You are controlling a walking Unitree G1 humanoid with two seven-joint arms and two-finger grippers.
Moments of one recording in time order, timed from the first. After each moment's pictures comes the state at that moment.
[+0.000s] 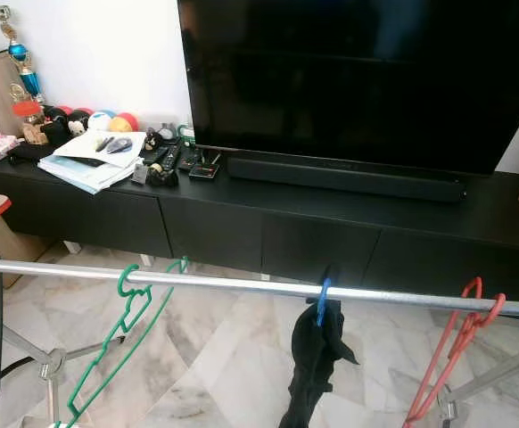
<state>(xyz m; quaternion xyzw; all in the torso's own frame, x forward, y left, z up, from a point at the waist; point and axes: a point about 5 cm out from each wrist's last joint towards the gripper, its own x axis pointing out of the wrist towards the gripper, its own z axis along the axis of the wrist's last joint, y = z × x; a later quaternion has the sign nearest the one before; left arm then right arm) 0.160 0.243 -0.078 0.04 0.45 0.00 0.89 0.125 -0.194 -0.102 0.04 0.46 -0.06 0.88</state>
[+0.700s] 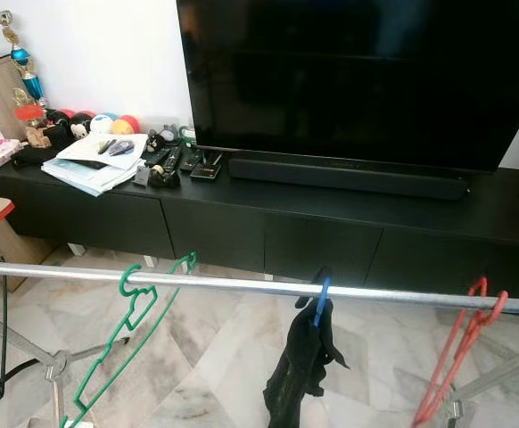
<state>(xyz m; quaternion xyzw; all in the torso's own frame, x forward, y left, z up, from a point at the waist) 0.156 0.233 -0.085 0.03 0.46 0.00 0.89 0.128 -0.186 -0.103 0.06 0.46 -0.07 0.88</state>
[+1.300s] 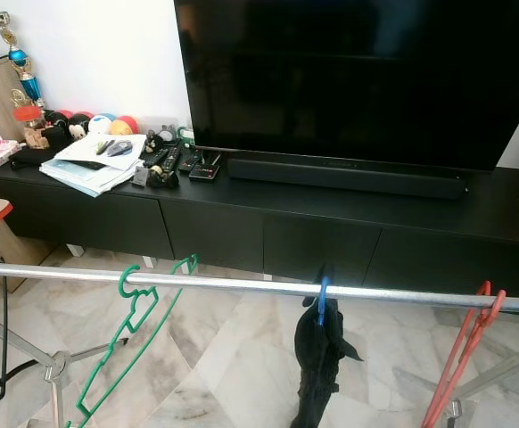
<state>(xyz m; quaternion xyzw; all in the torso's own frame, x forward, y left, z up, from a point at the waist) 0.150 0.231 -0.088 0.02 0.47 0.01 0.88 0.126 -0.187 -0.103 0.06 0.47 -0.07 0.88</state>
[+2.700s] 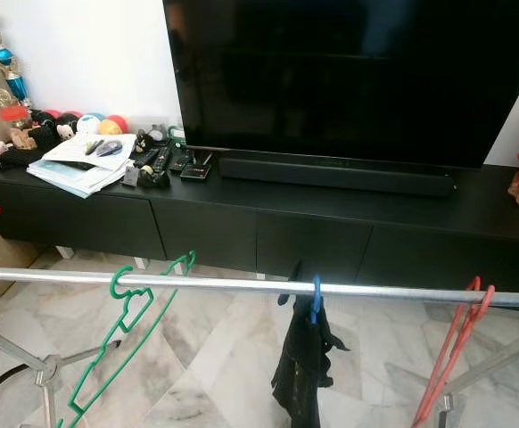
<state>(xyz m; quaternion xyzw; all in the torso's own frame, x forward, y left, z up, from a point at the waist) 0.137 0.232 -0.093 0.03 0.49 0.00 0.87 0.113 -0.246 -0.096 0.14 0.46 -0.39 0.79</state>
